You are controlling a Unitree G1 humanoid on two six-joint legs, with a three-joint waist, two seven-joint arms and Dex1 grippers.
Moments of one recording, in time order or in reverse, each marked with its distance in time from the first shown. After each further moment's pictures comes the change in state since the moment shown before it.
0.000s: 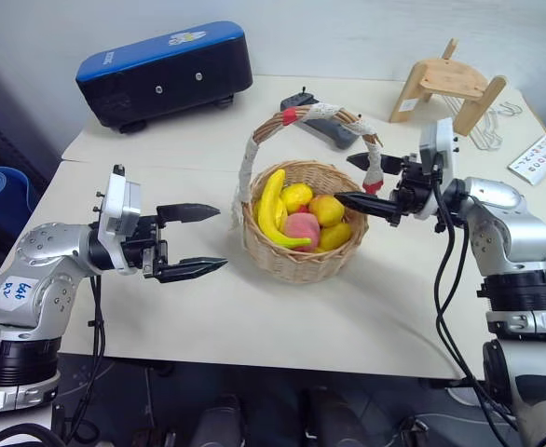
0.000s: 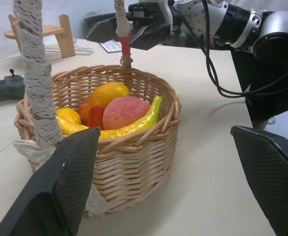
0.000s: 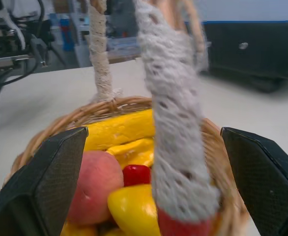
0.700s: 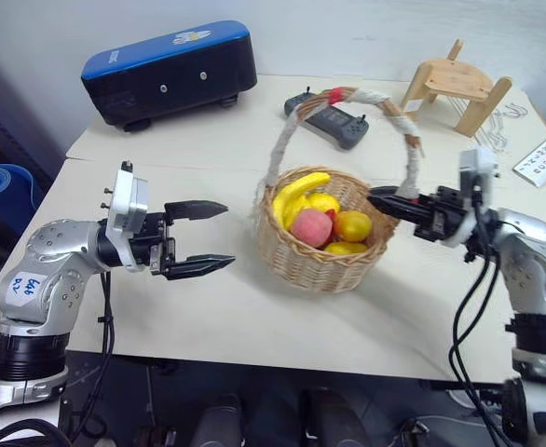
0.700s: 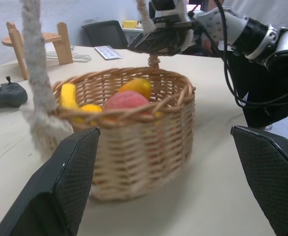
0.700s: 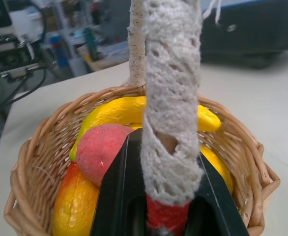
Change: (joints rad) left arm -0.041 -0.036 -0.037 0.012 -0.006 0.003 -0.003; right arm 0.368 -0.069 -0.308 -0.391 0.169 0.222 -0.190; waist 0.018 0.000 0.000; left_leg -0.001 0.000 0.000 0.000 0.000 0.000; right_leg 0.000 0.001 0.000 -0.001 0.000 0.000
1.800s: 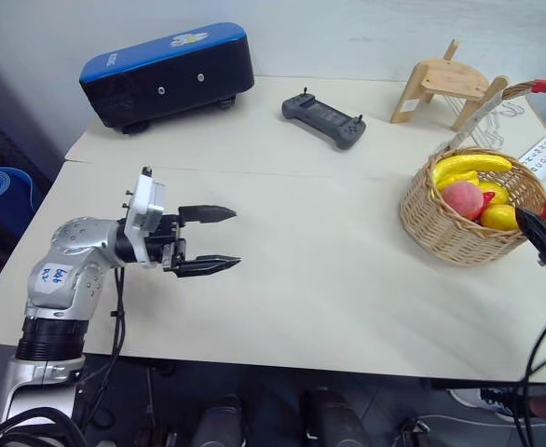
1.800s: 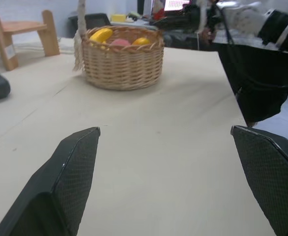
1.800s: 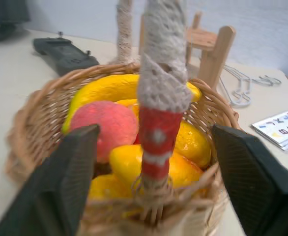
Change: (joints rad) left arm -0.029 -0.004 -0.066 0.166 0.081 -0.108 -0.075; right arm 0.368 -0.092 -0.399 0.210 -0.142 -0.378 -0.197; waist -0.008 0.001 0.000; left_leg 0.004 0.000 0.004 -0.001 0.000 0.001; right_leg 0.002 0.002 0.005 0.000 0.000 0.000
